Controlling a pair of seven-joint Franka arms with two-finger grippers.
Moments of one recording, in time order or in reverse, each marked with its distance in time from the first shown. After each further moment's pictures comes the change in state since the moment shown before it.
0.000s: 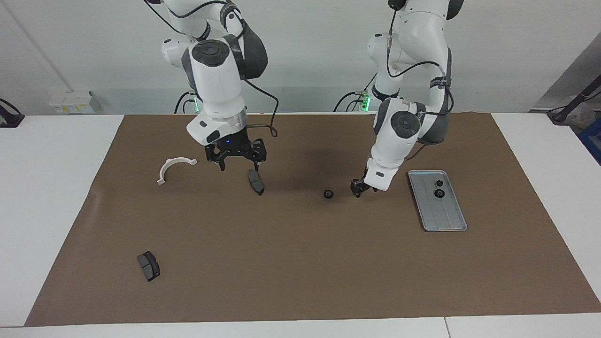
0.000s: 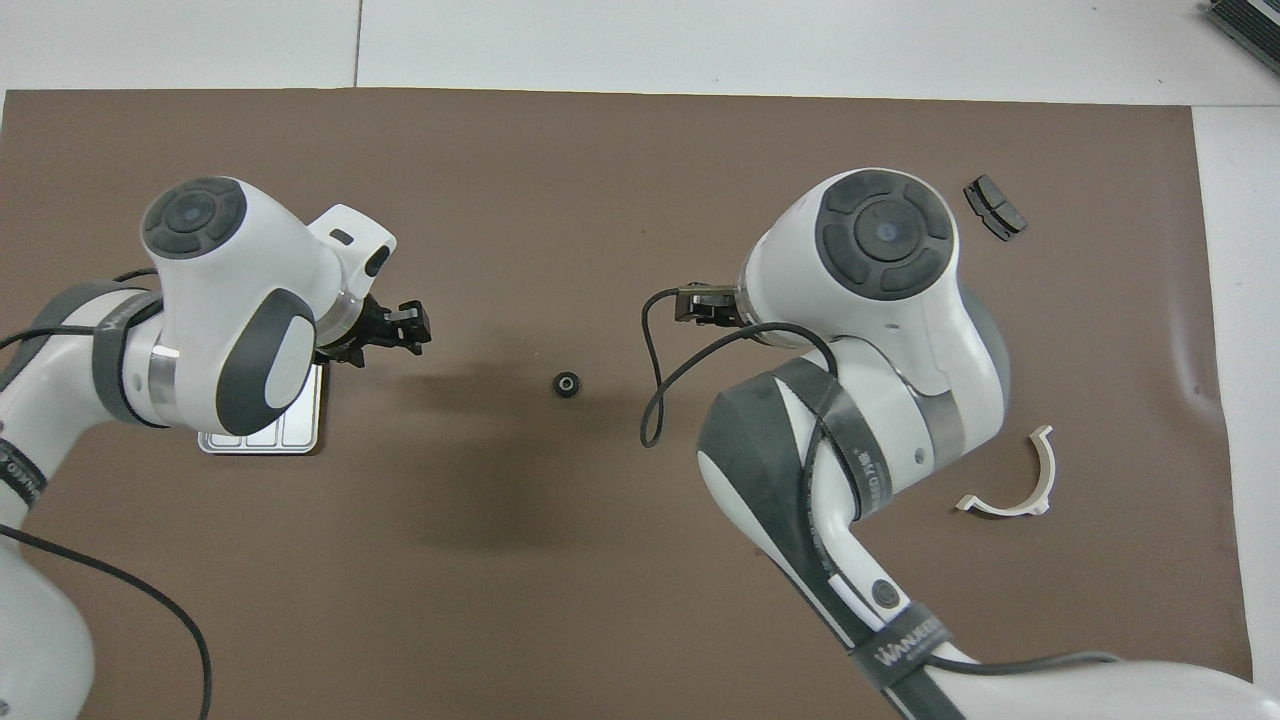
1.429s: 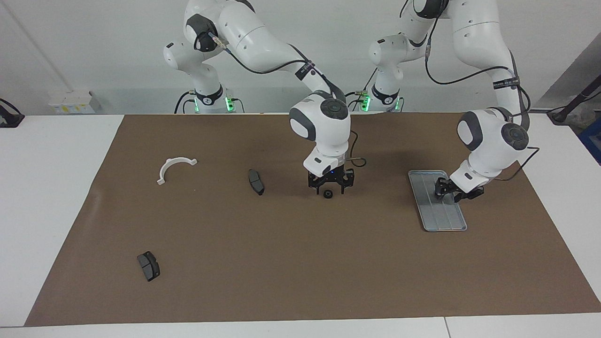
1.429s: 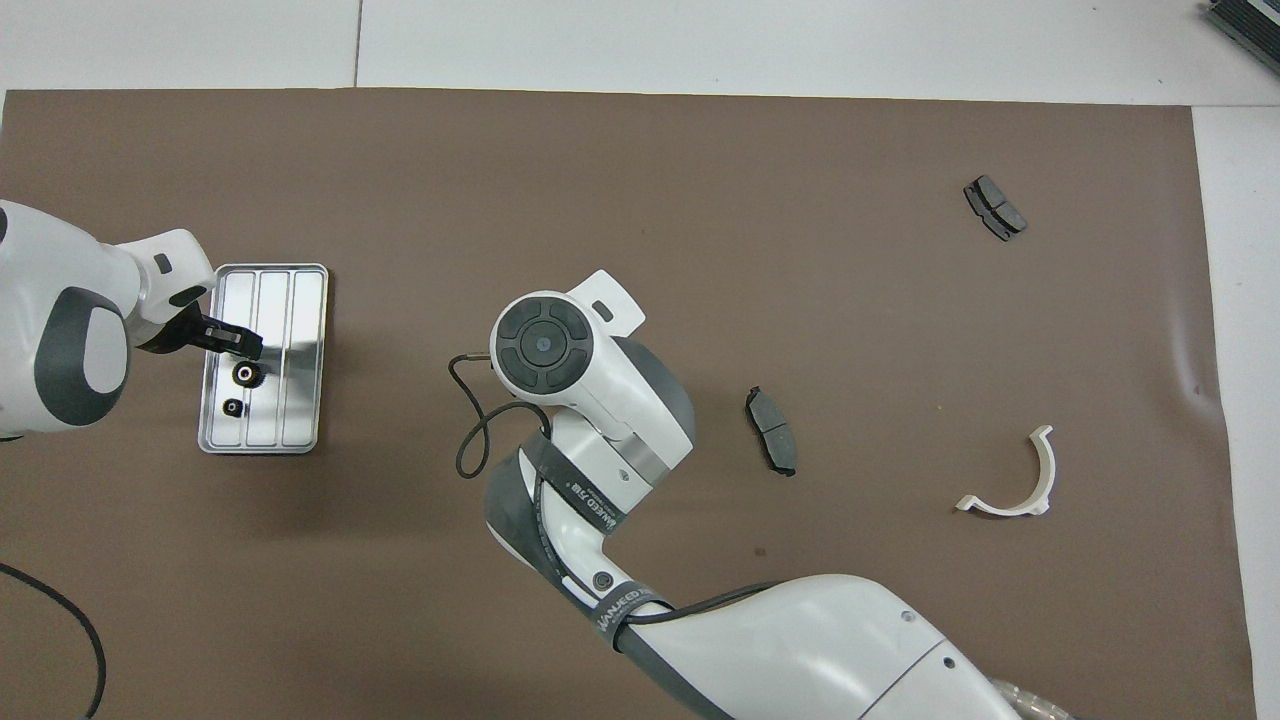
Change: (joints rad) left arm 0.300 0.063 0.005 -0.047 0.061 0.150 0.688; right arm 0.242 0.371 -0.001 0.214 -0.040 0.183 0.237
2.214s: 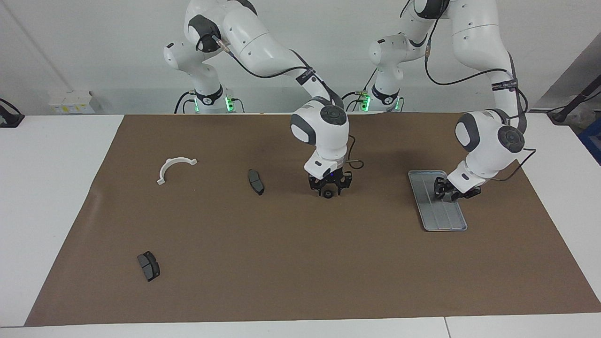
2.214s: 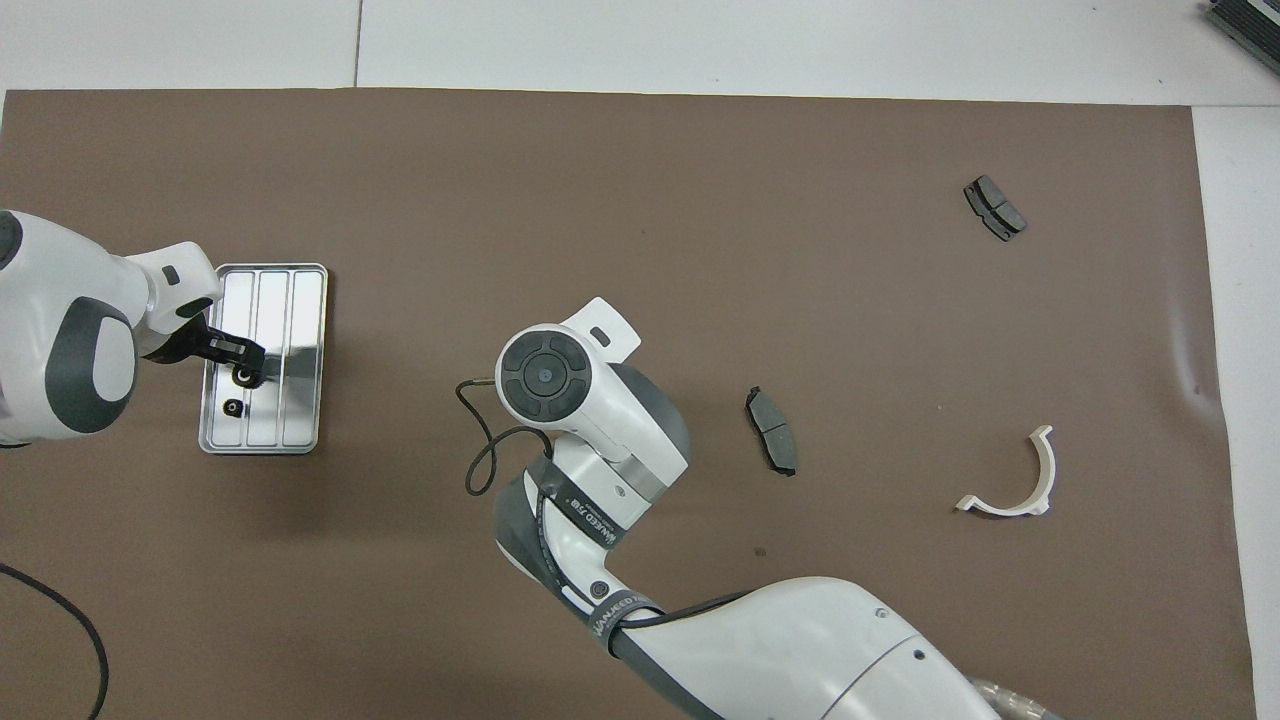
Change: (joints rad) left arm 0.003 0.000 0.000 -0.027 0.014 0.007 0.002; right arm 0.016 0.006 -0.001 -0.084 -0.009 0.086 0.000
